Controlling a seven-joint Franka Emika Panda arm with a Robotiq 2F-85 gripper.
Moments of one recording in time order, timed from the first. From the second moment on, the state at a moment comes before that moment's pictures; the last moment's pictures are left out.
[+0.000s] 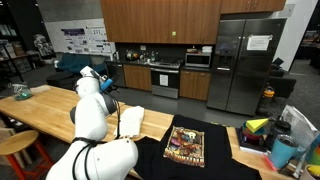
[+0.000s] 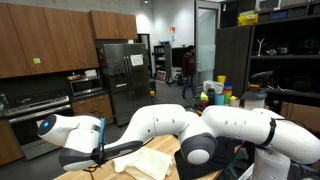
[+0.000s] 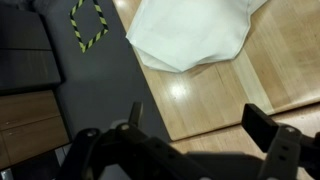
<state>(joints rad) 1.00 1.26 -0.17 -0.37 -0.44 1.60 -0.17</state>
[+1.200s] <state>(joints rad) 1.04 1.25 -0.19 -0.36 -0.40 1.62 -0.15</state>
